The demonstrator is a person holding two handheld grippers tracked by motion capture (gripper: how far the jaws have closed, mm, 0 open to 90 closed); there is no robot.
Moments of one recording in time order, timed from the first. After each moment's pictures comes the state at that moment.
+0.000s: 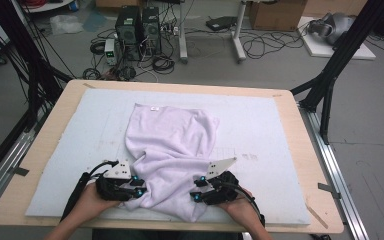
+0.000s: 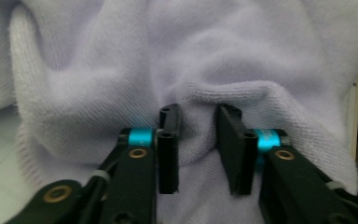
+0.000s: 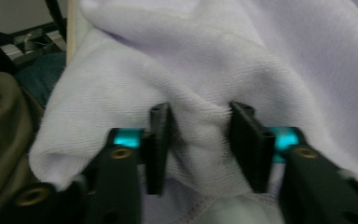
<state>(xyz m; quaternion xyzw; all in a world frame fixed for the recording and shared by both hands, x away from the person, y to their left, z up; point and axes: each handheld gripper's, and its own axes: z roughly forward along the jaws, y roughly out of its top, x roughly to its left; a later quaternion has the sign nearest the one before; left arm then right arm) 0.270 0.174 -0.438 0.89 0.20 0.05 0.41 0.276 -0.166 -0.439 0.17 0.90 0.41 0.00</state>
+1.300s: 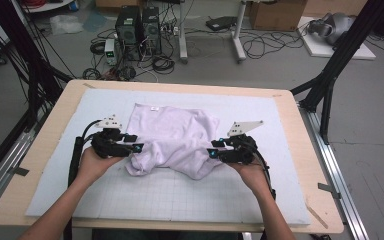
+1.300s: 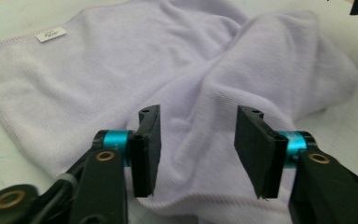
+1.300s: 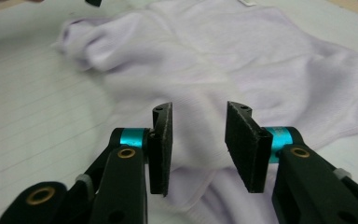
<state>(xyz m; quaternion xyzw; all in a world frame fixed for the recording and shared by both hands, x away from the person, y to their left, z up) 0.343 0.200 -0.385 0.82 0.32 0.09 0.46 0.341 -0.212 -0.382 0.24 0.85 0.45 0.07</state>
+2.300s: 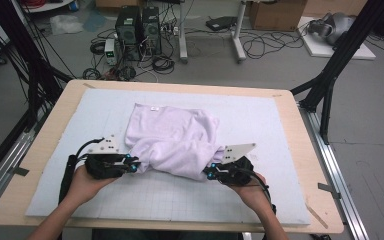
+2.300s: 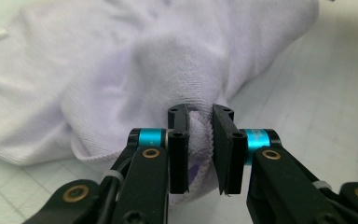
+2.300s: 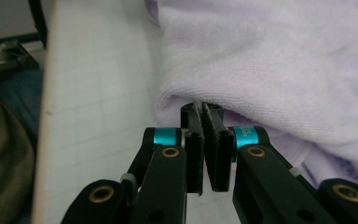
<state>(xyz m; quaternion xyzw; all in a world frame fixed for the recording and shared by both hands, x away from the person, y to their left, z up) 0.291 0.202 -0.375 0.84 0.25 0.10 0.47 0.294 -0.202 -0.394 0.16 0.88 0.45 0.06</state>
